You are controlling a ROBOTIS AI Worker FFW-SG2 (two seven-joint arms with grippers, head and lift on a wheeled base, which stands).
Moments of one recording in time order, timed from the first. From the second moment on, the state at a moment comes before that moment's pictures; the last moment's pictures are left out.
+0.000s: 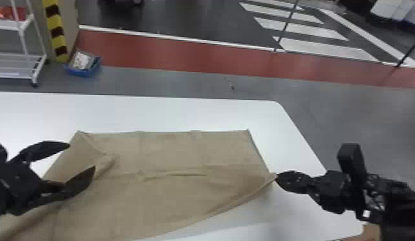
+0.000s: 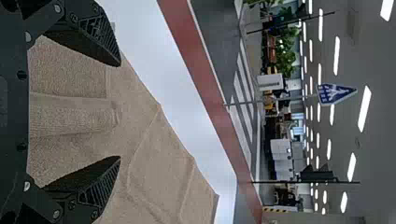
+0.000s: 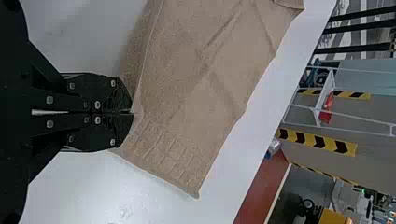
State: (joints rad) left arm 0.17 0.22 0.00 -1.87 -0.06 0.30 -0.73; right arm 0.32 -0.33 -0.49 -2.00 0.27 0.48 1.17
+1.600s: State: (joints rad) left arm -0.20 0.21 -0.14 -1.42 0.00 0.50 -0.82; right arm 0.30 -0.28 -0.45 -2.01 0.34 0.51 1.17
